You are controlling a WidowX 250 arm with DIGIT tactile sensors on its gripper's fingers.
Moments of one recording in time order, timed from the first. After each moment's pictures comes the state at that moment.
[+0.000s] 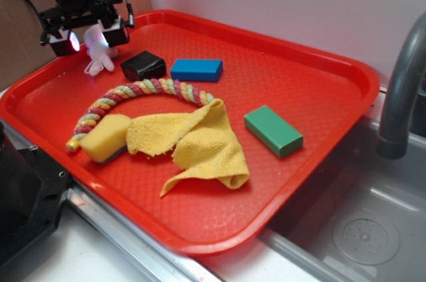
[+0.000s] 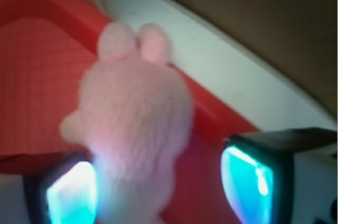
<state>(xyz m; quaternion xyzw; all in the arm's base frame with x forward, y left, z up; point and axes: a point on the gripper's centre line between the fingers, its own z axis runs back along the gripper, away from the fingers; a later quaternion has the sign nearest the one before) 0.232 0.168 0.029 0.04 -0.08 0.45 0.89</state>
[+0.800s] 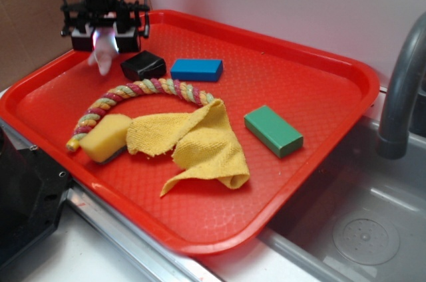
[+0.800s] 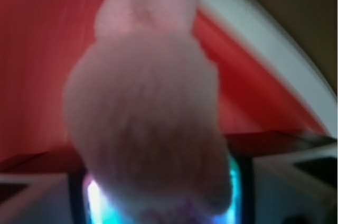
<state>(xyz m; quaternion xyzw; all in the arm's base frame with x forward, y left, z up) 0.252 0.110 0.062 0.08 -0.03 0.35 0.93</state>
